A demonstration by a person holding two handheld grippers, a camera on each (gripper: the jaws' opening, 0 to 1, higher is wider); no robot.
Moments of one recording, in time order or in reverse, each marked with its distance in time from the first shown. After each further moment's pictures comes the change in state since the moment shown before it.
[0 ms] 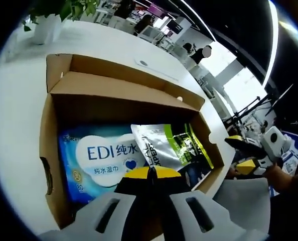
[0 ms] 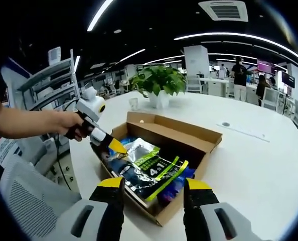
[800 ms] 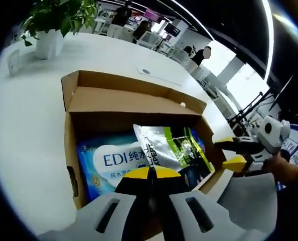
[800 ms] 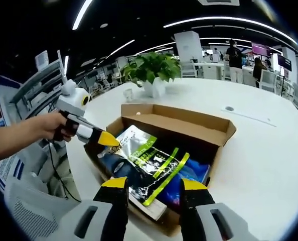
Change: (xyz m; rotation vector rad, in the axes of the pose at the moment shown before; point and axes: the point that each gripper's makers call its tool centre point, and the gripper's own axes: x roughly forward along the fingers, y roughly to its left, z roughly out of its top) left arm -0.019 0.012 0.013 0.066 -0.043 0.050; right arm 0.038 0.008 -0.006 0.110 0.124 -0.003
